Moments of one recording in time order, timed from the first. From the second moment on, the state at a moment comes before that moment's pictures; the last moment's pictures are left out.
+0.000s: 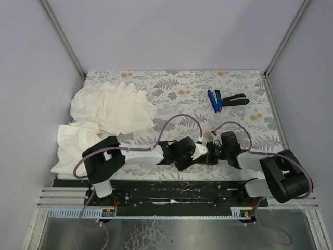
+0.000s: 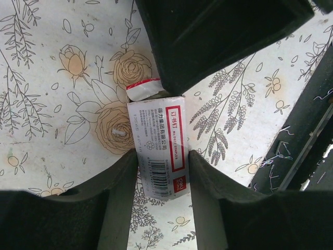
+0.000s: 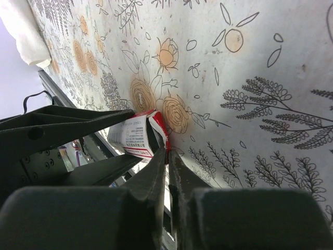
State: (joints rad) left arm -1.11 1.77 0.99 -0.20 0.09 0.04; right arm 0.36 1.35 0.25 0.25 -0.65 0.74
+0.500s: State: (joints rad) left arm -1.12 1.77 0.99 -0.18 0.08 0.05; right arm 0.36 1.24 0.26 0.11 -0.55 0.69
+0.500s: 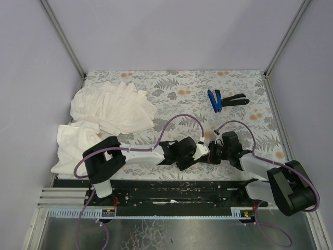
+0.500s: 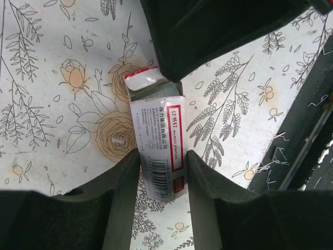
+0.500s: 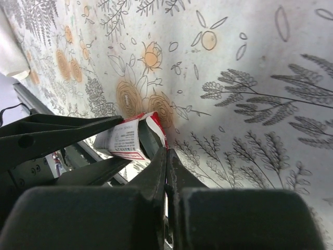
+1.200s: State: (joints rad) left arm -1.12 1.77 1.00 -0.18 0.08 0.06; right arm 0.36 1.08 0.28 -0.09 -0.29 0.67
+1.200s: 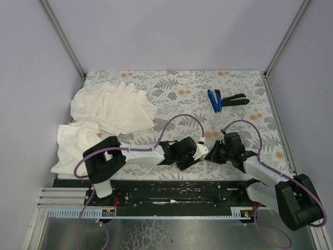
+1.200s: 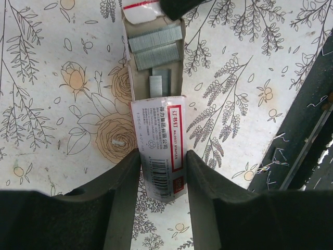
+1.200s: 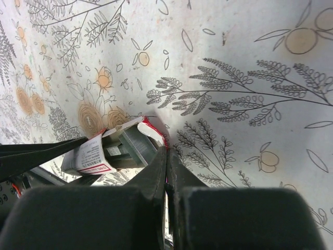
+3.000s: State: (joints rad) left arm -0.24 1.19 1.03 -0.22 -0.07 -0.23; right arm 0.32 1.38 1.17 -0.57 0.12 0.35
